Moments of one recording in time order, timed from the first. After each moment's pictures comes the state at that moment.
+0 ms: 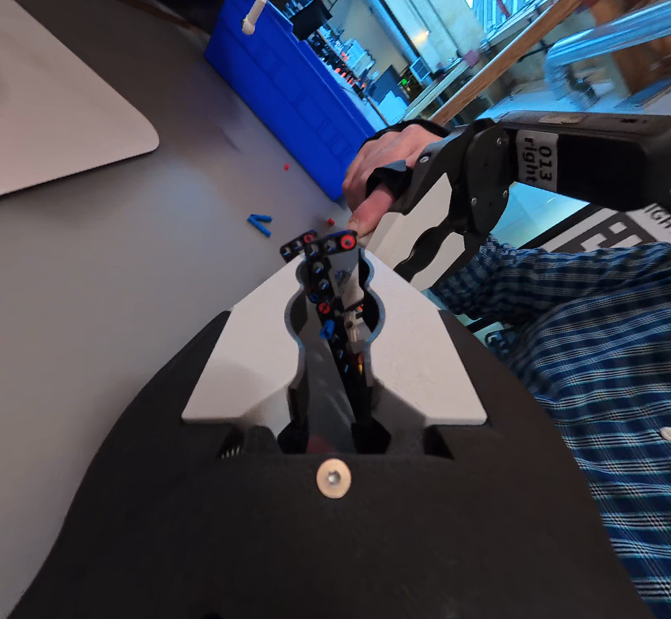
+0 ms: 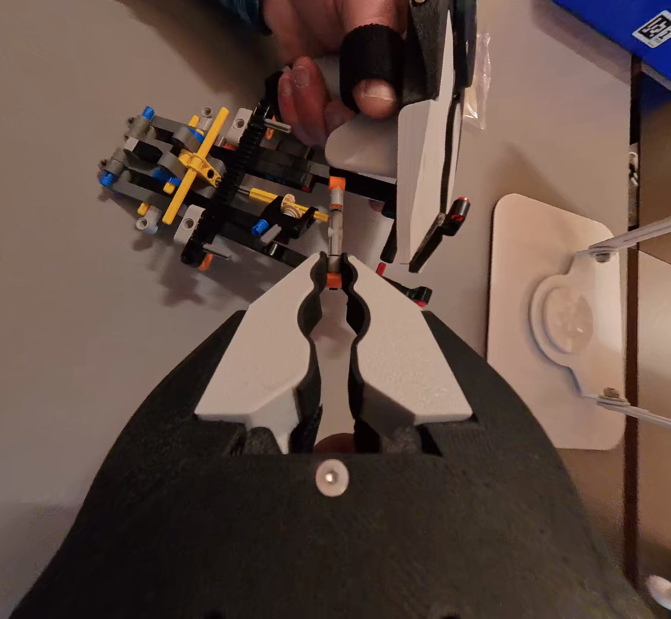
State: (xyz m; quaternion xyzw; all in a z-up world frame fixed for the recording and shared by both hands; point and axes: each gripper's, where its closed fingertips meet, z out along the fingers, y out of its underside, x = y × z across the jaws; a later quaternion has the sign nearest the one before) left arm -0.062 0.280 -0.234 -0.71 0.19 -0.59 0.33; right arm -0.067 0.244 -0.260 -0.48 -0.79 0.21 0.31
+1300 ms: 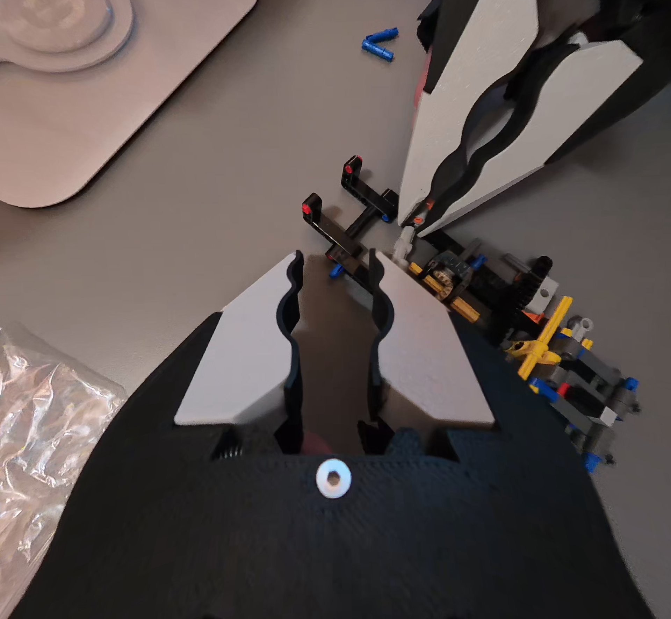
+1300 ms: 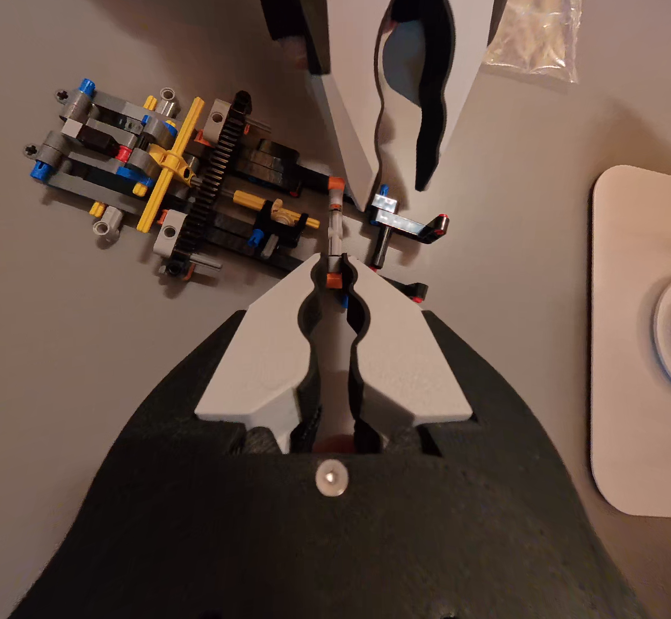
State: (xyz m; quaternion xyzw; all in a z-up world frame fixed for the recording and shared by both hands) left arm -0.114 0.250 -0.301 -0.85 0.36 -0.19 0.34; right arm -0.079 0.228 -0.305 -0.51 -0.78 0.24 0.26
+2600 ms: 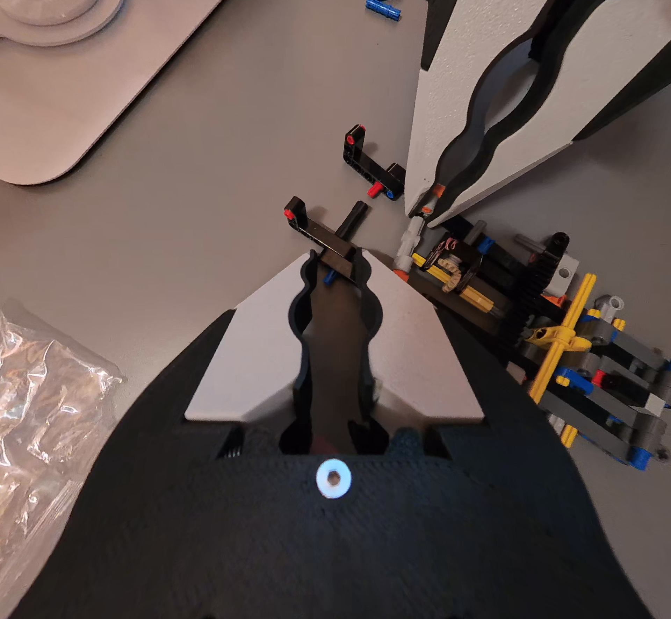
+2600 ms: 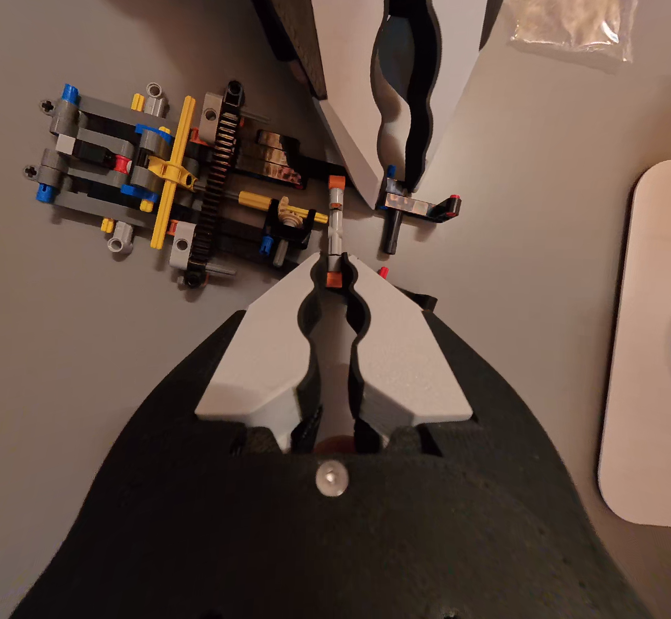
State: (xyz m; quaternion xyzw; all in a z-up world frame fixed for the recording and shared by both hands) left arm -0.120 0.243 -0.314 -0.85 0.37 -0.16 0.34; right arm -0.082 0.221 -0.309 -0.53 -0.79 0.22 0.20
